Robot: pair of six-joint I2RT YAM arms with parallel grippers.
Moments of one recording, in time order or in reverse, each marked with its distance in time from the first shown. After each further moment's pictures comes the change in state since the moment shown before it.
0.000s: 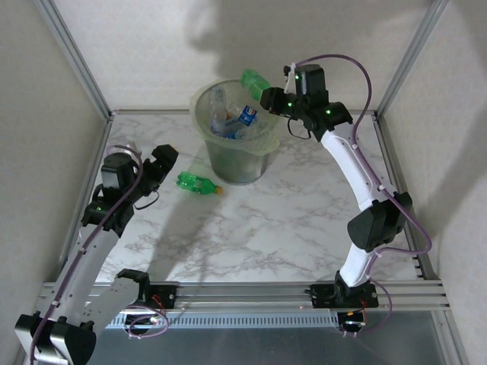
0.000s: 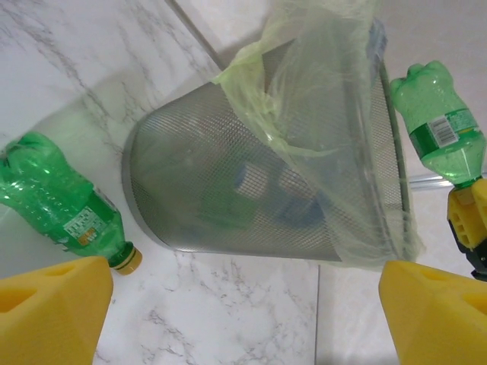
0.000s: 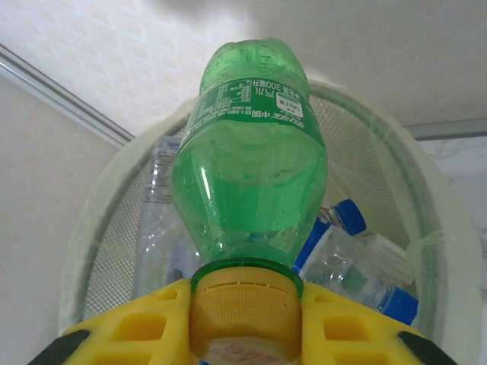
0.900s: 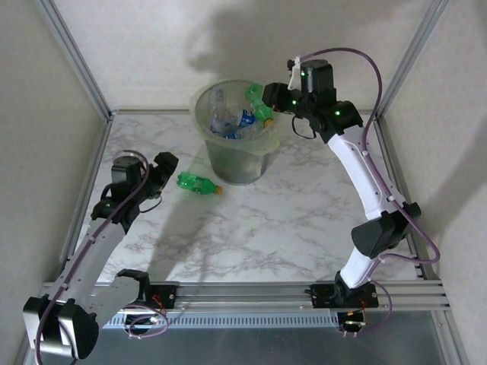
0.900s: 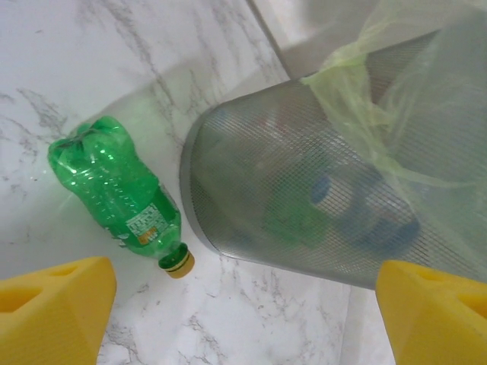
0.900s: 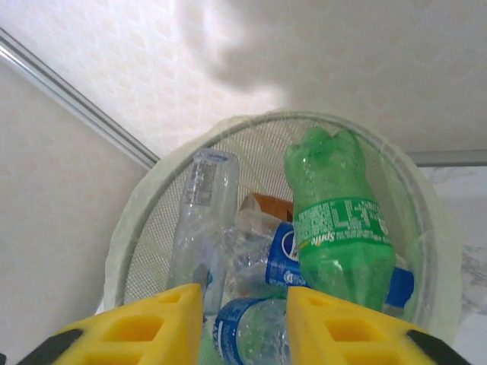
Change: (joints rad) left arm 0.019 0.076 -0.094 0.046 -0.047 -0.041; right arm 0.027 -0.061 0.065 -0.061 0.064 -0.031
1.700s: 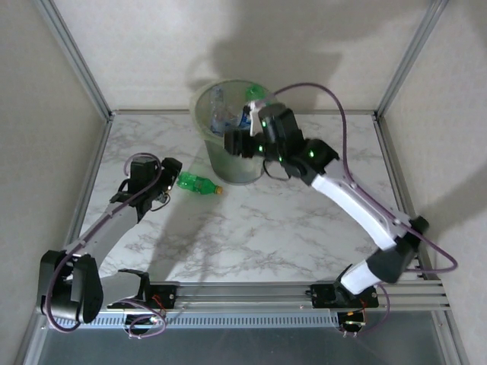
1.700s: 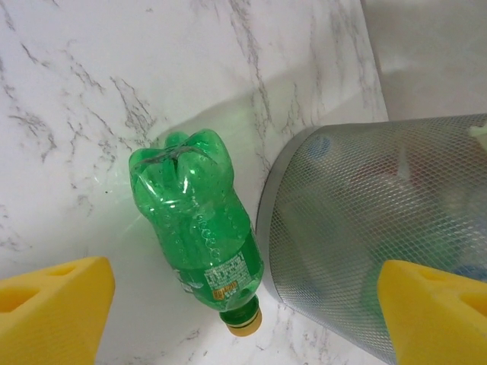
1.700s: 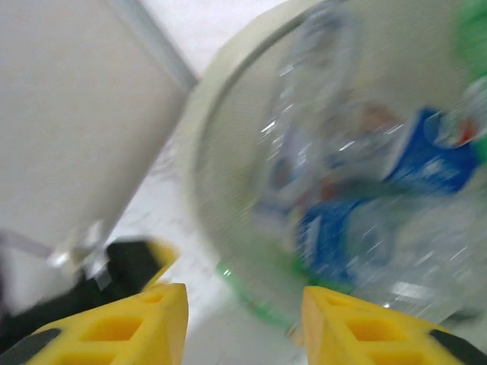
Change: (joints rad) left arm -0.024 0.260 -0.057 0.146 -0.108 -0.115; right arm 0.389 -0.259 -0.401 0.115 0.129 -0.013
